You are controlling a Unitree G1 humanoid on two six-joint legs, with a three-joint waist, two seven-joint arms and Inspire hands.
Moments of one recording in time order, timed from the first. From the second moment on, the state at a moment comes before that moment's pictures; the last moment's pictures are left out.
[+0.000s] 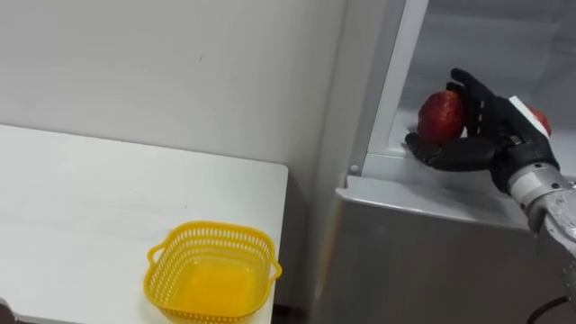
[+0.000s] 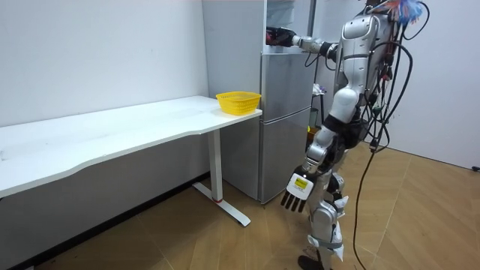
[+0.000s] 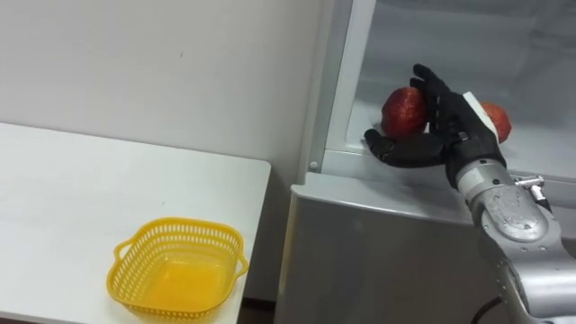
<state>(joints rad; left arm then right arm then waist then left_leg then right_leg) 0.18 0.30 0.10 1.05 -0.09 0.13 -0.14 -0.69 -0.56 -0.02 0.41 0.24 0.09 0.07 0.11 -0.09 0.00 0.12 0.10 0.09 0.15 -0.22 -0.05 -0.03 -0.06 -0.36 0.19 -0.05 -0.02</state>
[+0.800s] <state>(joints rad) 0.18 0.31 0.09 1.04 -0.09 0.17 -0.13 -0.71 -0.57 -0.02 0.42 0.28 0.11 0.03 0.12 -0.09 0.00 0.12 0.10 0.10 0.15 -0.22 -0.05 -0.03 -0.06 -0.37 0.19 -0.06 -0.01</state>
